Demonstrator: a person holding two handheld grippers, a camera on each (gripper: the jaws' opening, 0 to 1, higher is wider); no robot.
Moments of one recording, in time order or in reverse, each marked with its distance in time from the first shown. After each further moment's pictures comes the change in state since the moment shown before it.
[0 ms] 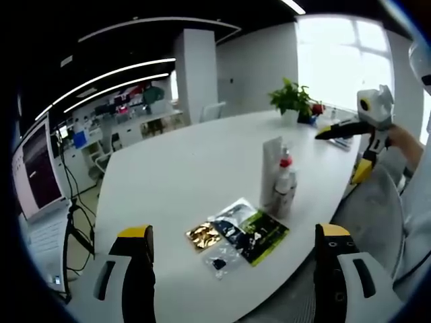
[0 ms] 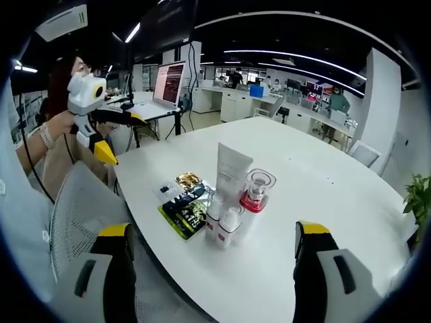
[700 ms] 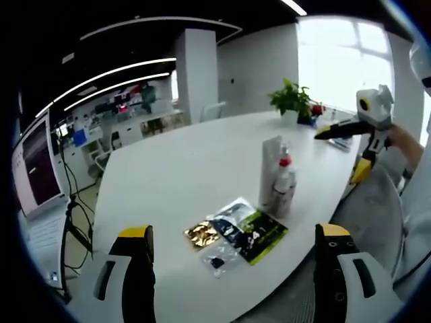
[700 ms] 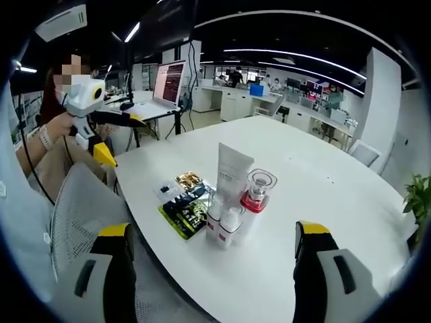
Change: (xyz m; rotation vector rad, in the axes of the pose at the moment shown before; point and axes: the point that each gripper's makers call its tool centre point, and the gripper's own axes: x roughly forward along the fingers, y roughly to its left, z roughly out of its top) left arm -0.001 0.000 -0.003 -0.014 -0.004 0.003; right arm 0.000 0.001 0.001 0.003 0.004 -0.003
